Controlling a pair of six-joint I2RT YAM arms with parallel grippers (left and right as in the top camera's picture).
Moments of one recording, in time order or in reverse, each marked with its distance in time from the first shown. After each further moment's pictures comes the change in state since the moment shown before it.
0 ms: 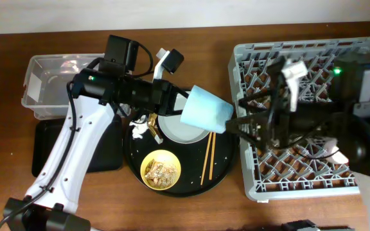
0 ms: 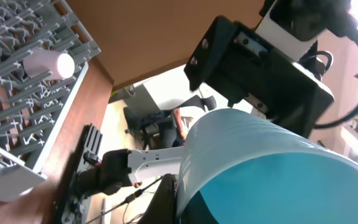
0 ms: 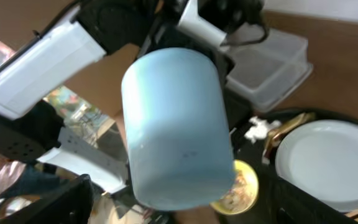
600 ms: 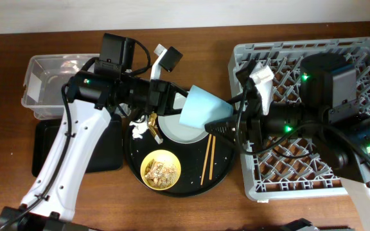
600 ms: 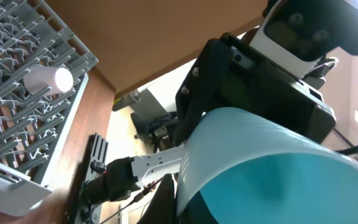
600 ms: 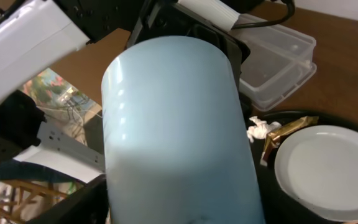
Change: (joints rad) left arm 0.005 -0.034 0.000 0.068 0.006 0.006; right arm 0.204 0.013 0.000 0.097 0.180 0.069
